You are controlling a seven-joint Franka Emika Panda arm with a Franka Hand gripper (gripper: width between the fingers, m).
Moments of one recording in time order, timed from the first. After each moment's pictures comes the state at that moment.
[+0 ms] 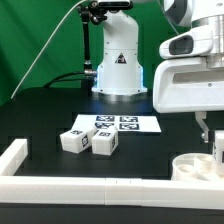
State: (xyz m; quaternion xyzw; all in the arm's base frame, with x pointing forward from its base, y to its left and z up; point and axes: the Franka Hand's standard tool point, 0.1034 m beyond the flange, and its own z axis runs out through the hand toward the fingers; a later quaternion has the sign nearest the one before) arm 0.647 0.112 0.080 -0.97 0.20 -0.08 0.06
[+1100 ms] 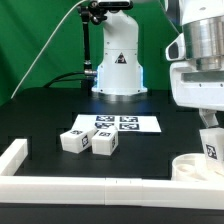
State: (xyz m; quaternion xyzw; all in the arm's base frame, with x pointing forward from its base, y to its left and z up) arm 0.642 0.112 0.080 -0.81 0.58 -0.01 0.11
